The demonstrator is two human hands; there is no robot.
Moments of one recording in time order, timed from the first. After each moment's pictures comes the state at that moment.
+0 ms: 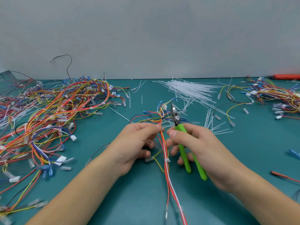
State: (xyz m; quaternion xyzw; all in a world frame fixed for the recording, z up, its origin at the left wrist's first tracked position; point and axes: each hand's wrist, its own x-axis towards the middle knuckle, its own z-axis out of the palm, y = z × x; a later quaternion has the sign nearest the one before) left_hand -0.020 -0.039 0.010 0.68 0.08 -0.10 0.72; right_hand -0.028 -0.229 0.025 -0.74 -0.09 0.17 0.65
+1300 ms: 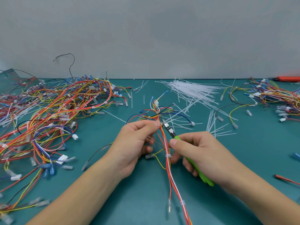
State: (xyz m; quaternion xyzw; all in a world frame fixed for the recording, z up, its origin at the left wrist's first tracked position) left_hand -0.020 -0.038 0.003 0.62 0.08 -0.04 0.78; right_hand -0.027 -0.236 0.025 -0.80 -0.12 0.19 0.55
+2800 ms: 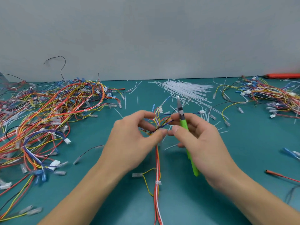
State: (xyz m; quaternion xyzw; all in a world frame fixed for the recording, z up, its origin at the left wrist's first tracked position) left_hand -0.025 -0.038 0.017 0.89 -0.02 0.15 0.42; right_hand -0.023 -0.227 0.015 -0.71 -0.12 -0.01 0.69
